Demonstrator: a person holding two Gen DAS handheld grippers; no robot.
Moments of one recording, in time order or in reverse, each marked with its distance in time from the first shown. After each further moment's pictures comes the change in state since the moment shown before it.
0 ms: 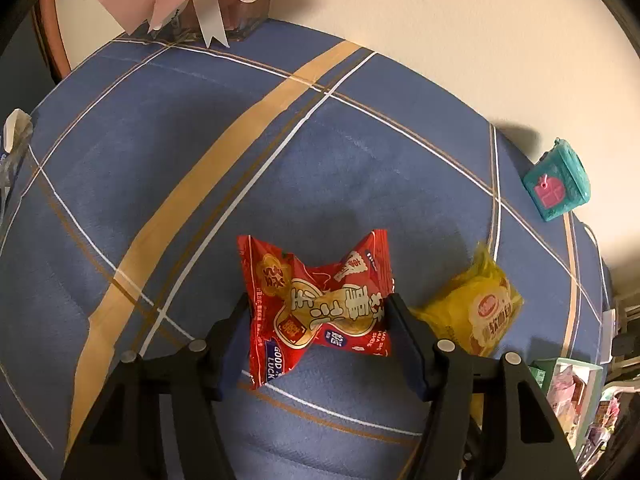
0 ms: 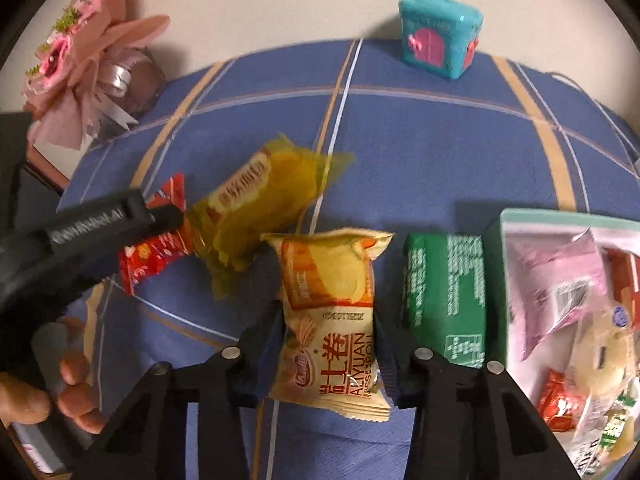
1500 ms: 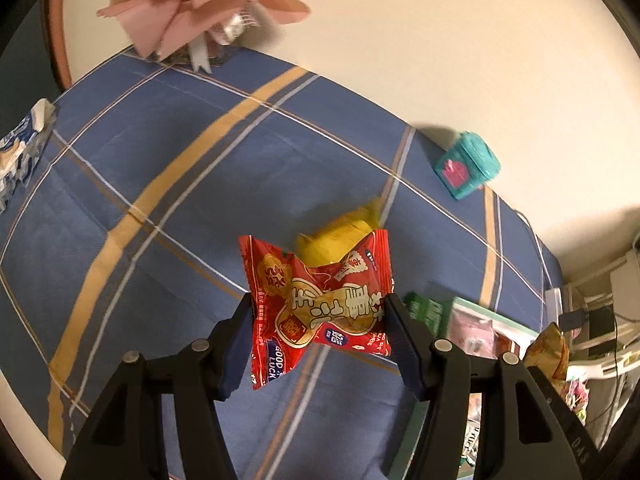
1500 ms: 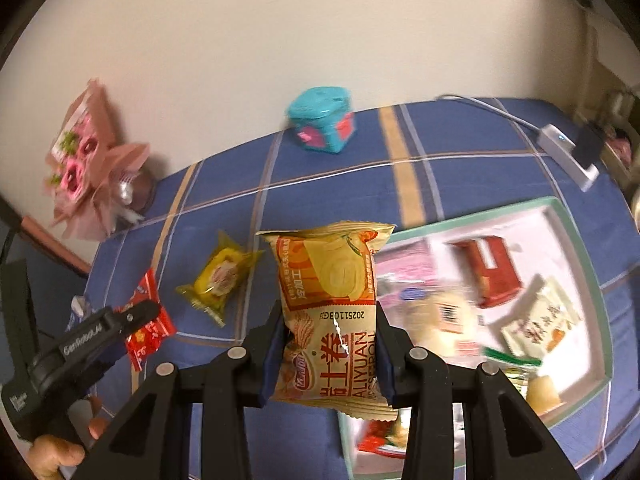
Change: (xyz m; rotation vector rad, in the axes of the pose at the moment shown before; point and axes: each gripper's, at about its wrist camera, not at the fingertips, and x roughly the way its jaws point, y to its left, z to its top) left arm -0.104 -0.050 -0.061 -0.007 -0.050 -0.112; right arm -0.149 -0.112 -0.022 0.245 -0.190 0.009
